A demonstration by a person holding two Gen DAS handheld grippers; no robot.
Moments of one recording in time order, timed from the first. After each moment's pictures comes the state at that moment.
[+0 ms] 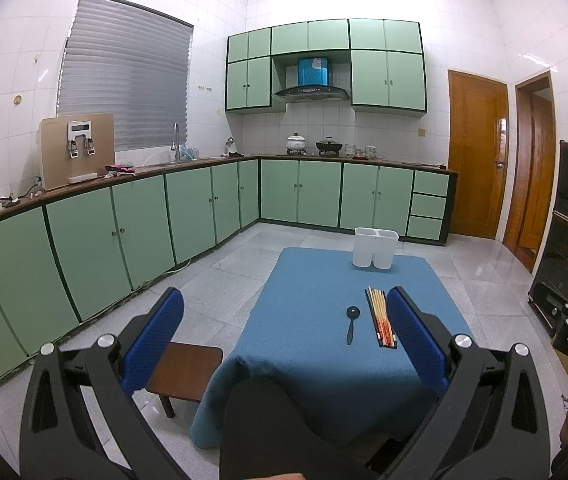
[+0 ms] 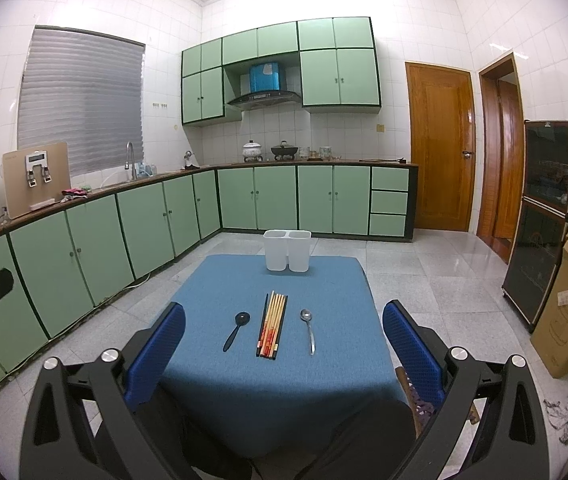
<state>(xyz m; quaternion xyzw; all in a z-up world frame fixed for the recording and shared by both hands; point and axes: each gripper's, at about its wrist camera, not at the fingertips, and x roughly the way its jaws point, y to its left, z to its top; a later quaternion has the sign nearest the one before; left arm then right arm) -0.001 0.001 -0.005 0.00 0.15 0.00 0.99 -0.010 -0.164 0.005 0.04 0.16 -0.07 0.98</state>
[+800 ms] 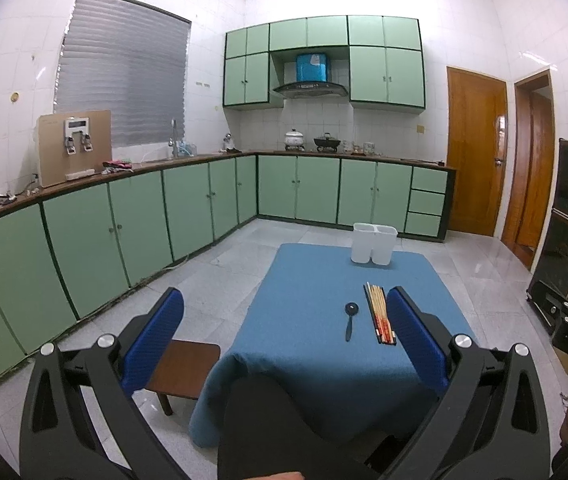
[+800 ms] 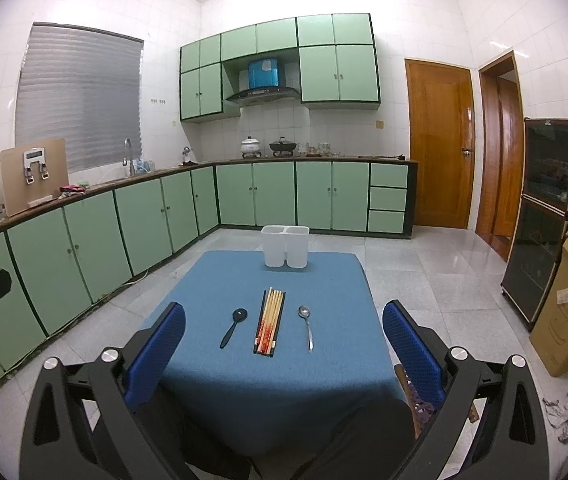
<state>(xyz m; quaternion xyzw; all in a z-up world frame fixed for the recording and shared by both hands) 0.008 -0.001 -0.008 0.00 0.17 -0.01 0.99 0.003 -0.158 -0.006 0.04 0.17 -0.07 0.98</state>
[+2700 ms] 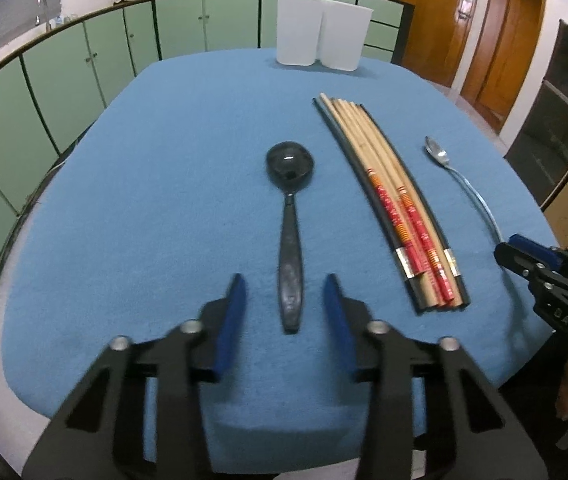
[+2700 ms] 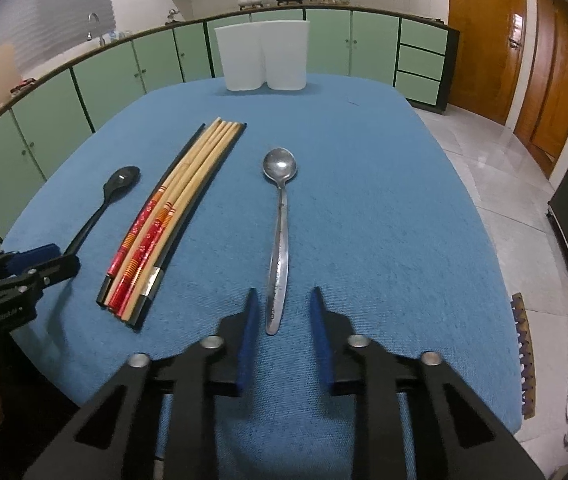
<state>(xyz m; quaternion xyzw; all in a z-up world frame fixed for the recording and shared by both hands) 0.342 -0.117 -0.274 0.05 0.45 -0.15 0.88 0.296 -0.249 -0.261 0.05 0.42 -0.04 0.91</state>
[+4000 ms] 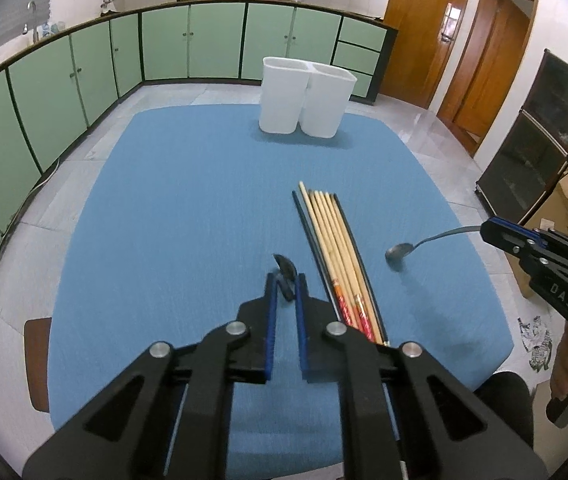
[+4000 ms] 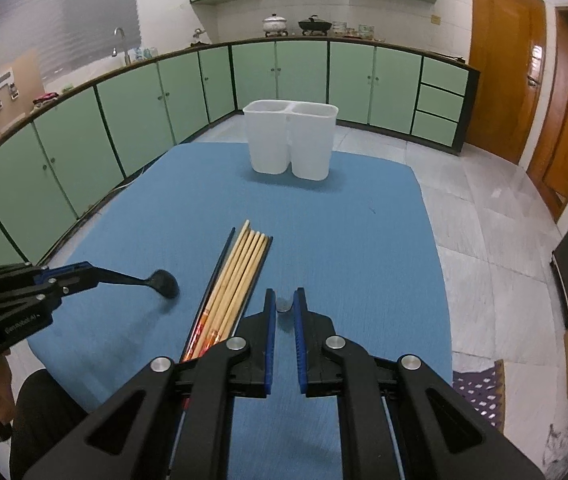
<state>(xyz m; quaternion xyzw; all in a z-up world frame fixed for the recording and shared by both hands) 0.388 -0.116 -0.181 0.02 0.43 -0.20 0.88 0.341 -0.246 -0.143 0.02 0.38 0.00 0.92</state>
